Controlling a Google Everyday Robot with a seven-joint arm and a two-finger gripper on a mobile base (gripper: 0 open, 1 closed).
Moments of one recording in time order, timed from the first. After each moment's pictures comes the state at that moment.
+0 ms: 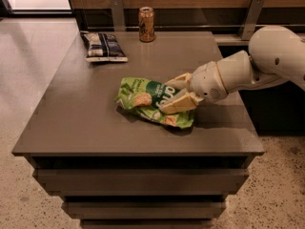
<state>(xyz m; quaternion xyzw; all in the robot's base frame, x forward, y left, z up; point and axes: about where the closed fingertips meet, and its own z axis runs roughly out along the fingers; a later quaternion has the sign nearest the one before) 0.537 -0.052 0.841 -0.59 0.66 0.30 0.36</state>
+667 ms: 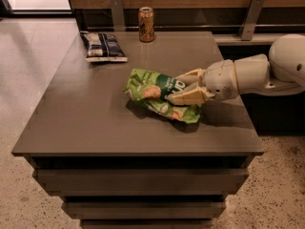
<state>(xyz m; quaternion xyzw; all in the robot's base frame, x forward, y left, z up) 0.552 -0.073 0.863 -0.54 0.64 0.32 0.44</state>
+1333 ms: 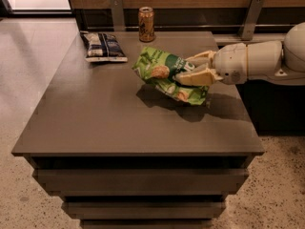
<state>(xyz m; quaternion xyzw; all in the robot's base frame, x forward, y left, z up) 0.589 -0.100 0.901 -0.52 0.63 0.29 0.50</state>
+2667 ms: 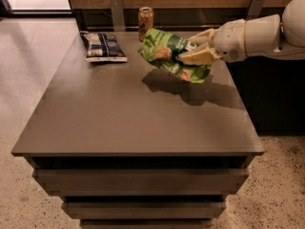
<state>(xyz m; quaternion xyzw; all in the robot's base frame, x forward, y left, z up) 0.644 -0.112 0.930 -0.55 0.63 0.20 0.51</state>
